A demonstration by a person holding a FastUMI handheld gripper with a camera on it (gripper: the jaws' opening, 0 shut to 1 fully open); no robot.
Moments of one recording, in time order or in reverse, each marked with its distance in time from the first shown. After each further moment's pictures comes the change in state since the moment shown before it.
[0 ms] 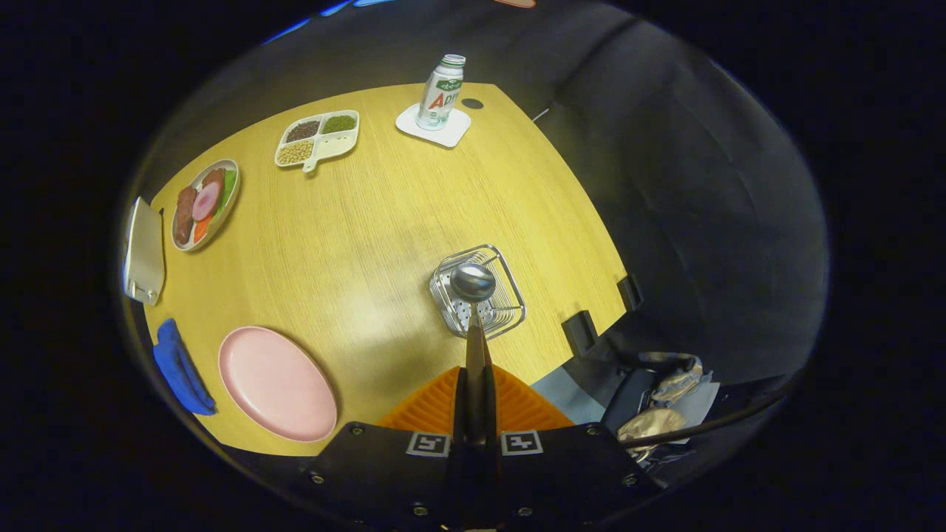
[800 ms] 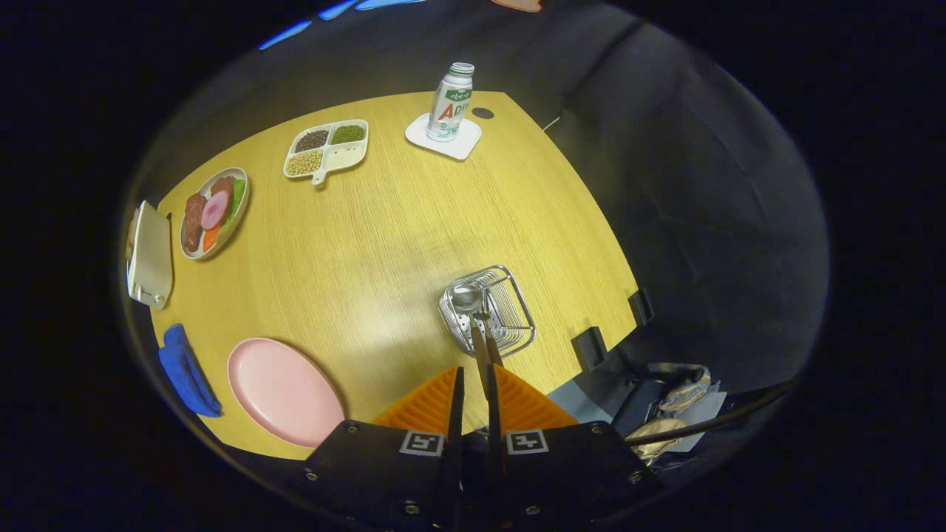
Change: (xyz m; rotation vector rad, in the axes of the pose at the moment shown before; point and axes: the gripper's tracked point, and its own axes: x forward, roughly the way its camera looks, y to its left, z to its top) arm -0.013 0.013 0.028 -0.038 -0.077 0.041
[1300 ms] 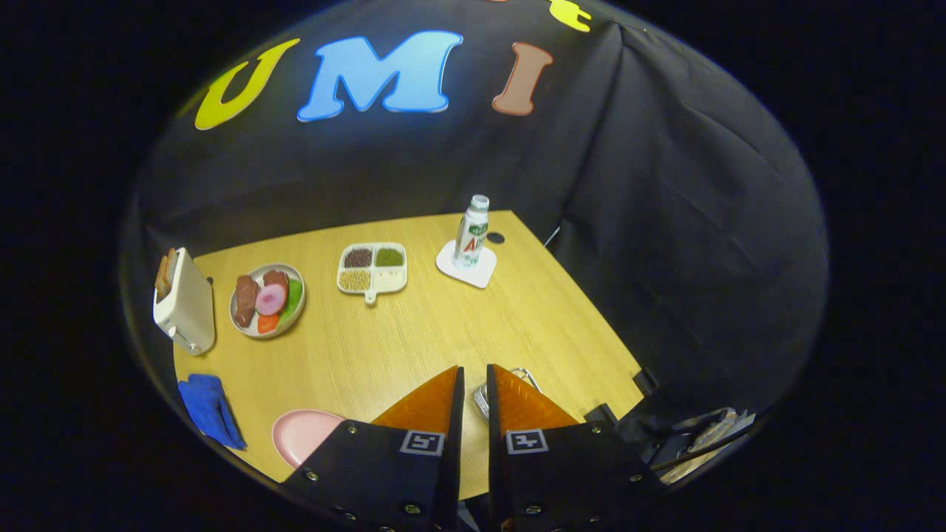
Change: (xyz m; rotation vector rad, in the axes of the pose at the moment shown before) arm -0.101 0.025 0.076 0.048 -0.576 0.042
